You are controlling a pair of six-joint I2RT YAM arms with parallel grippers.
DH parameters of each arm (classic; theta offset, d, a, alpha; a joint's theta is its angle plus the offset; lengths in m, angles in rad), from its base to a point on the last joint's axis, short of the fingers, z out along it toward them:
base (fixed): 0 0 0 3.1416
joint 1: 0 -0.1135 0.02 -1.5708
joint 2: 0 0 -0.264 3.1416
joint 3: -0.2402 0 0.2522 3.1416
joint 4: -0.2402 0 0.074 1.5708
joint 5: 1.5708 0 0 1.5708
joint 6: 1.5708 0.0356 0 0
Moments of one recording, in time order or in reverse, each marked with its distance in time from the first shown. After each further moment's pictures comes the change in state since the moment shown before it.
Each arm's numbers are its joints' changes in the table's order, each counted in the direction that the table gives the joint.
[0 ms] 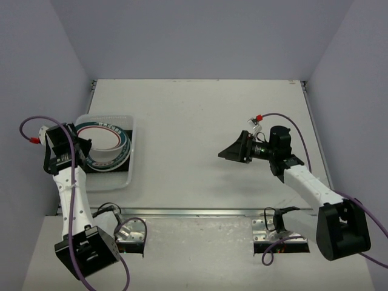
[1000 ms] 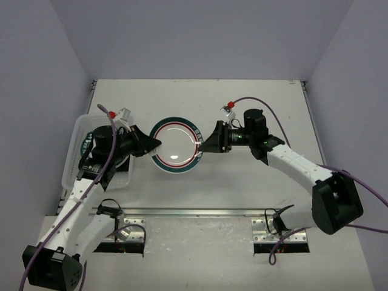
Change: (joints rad) left arm 0.645 0.106 0.191 0.417 0.578 0.105; right arm -0.247 -0.225 -0.311 -0.094 0.078 -0.005
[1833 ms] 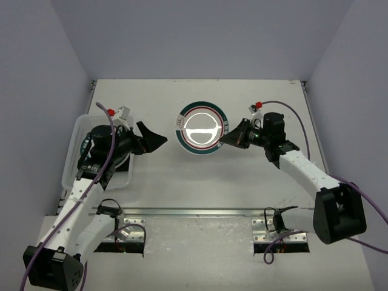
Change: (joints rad) left arm -0.007 0.005 -0.011 0.017 0.028 0.038; right arm 0.197 0.091 0.114 0.007 0.173 0.051
